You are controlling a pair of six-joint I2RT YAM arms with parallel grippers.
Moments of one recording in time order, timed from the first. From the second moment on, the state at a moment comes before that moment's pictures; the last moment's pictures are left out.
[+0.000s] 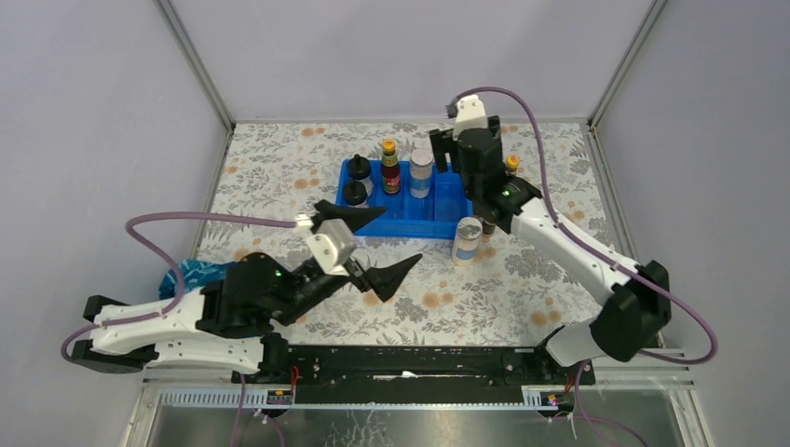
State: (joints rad) left arm -1.47 0.82 1.07 -0.03 -0.48 0.16; right arm 0.65 1.49 1.32 -0.13 0.53 -0.04
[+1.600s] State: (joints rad) left arm -1.45 0.91 0.96 0.01 -0.52 0.12; right arm 0.40 1.43 0.88 0.23 0.73 0.15
